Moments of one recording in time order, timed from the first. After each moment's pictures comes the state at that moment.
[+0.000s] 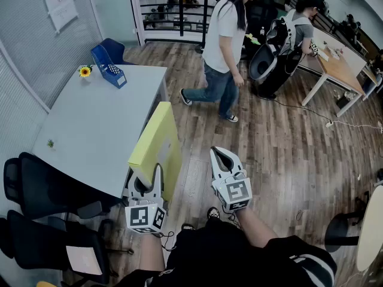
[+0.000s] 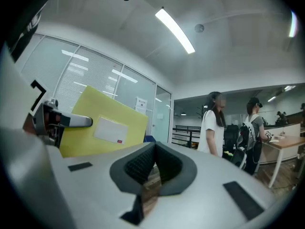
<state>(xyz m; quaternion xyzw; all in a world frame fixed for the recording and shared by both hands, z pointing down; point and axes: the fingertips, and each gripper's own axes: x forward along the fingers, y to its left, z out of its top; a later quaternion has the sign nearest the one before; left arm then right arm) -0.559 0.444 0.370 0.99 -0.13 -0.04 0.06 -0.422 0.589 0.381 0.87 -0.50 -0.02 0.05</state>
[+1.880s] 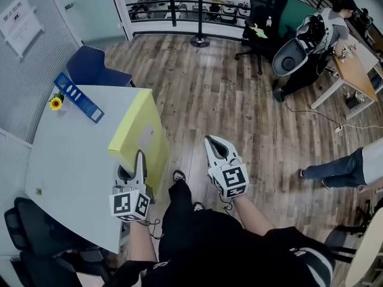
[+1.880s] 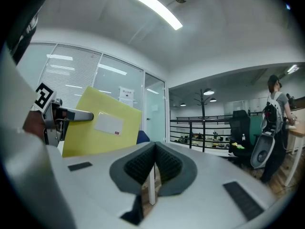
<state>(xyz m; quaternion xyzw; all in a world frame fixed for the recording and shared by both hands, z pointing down) -0.196 0.232 0.395 0.99 -0.16 0.00 0.06 -0.044 0.410 0.437 0.86 -0.51 0.04 0.03</state>
